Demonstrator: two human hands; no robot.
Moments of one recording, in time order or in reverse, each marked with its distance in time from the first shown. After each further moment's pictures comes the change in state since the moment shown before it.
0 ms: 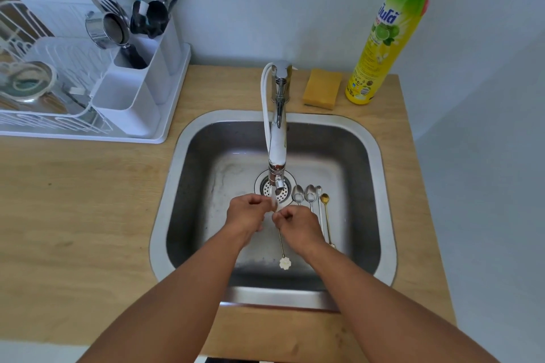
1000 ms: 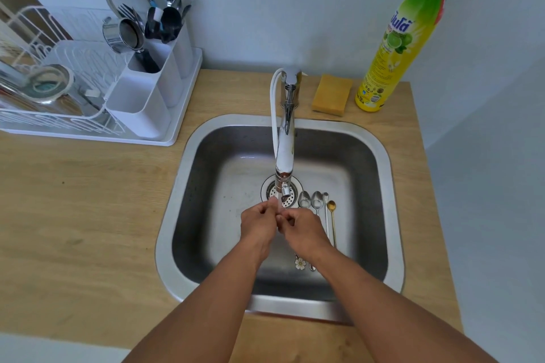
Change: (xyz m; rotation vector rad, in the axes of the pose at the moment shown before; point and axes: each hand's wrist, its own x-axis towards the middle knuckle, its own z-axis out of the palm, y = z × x) left_hand -0.010 -0.008 0.025 -0.267 0.129 -0.044; right_hand -0.003 -0.012 -0.010 -0.044 -0.095 -0.149
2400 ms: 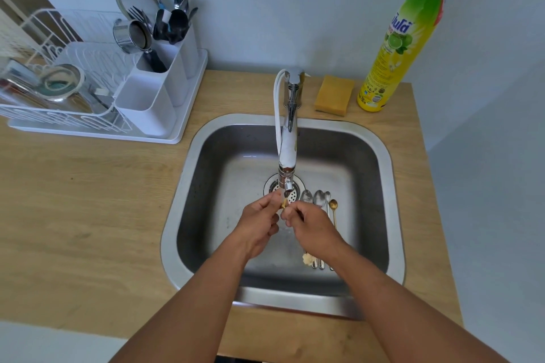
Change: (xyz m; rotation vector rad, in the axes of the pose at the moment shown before) left_hand -0.003 0.007 -0.022 -0.190 -0.376 -0.009; right_hand -0.014 -0.004 -0.020 0.092 -0.025 -0.127
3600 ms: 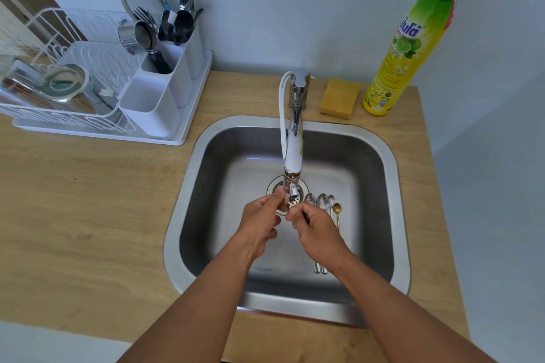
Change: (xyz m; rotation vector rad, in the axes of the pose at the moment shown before) left_hand -0.008 0.021 0.009 0.146 0.141 -0.012; right_hand 0.001 0.003 0.004 0.154 0.058 -0.067
